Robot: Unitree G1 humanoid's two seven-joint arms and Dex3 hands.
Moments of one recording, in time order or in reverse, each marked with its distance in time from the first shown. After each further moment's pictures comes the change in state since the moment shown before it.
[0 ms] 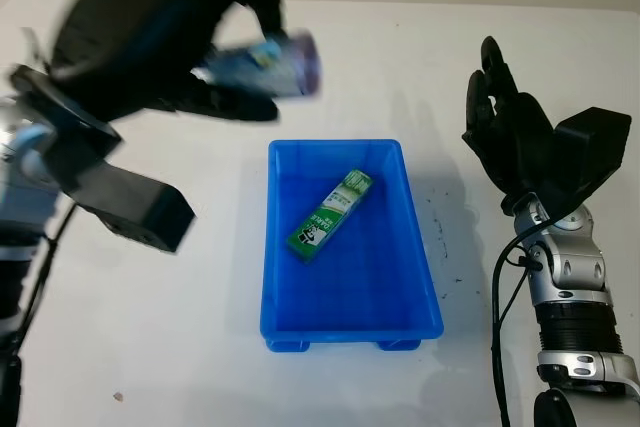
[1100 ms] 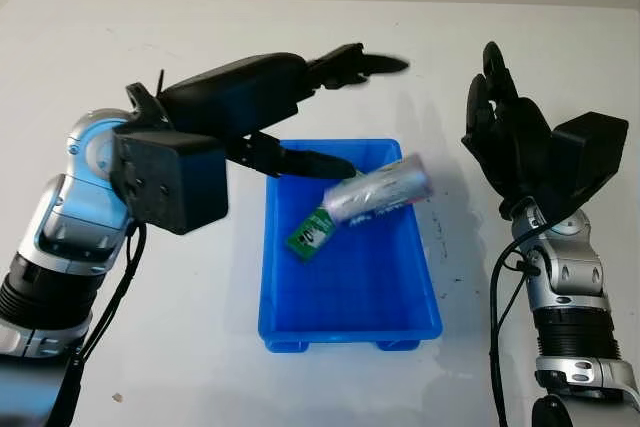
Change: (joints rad) left arm -0.022 -0.092 -0.012 -0.111 -0.326 0.336 -0.446; right arm 0.021 0.014 0.001 -0.026 0.000 0.019 -0.024
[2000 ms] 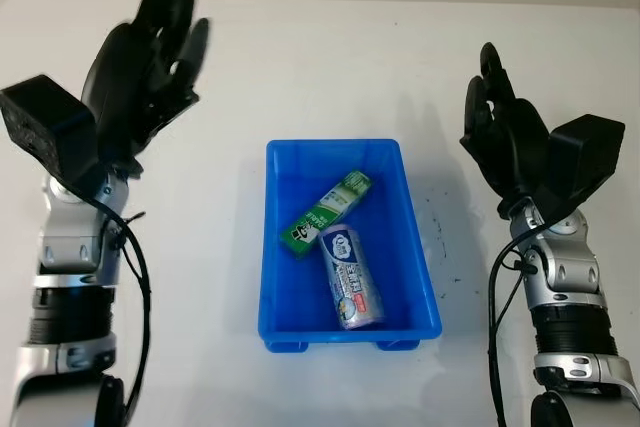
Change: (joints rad) left arm 0.162 -0.255 0.372 0.382 -0.295 0.039 0.500; right arm -0.029 0.003 -0.001 0.064 0.003 -0.065 0.021
